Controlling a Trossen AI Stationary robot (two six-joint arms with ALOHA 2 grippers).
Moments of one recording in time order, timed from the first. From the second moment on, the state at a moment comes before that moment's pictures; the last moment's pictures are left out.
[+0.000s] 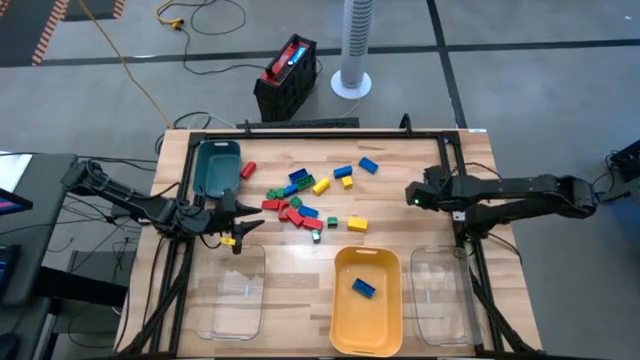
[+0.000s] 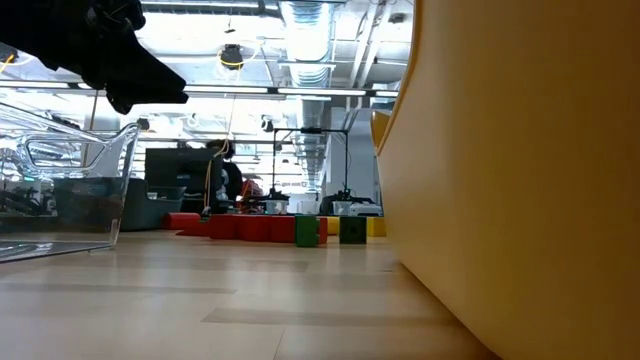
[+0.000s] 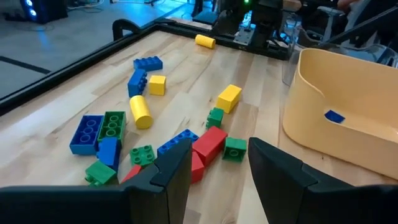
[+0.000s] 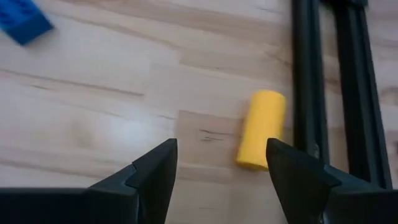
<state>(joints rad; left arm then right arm) -0.35 0.66 0.34 0.02 -0.62 -0.33 -0.23 1.00 0.48 -0.90 0.68 1.13</state>
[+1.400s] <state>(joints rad) -0.35 0.66 0.34 0.10 -0.63 -0.22 -0.57 1.07 0.31 -0.55 0.57 0.82</state>
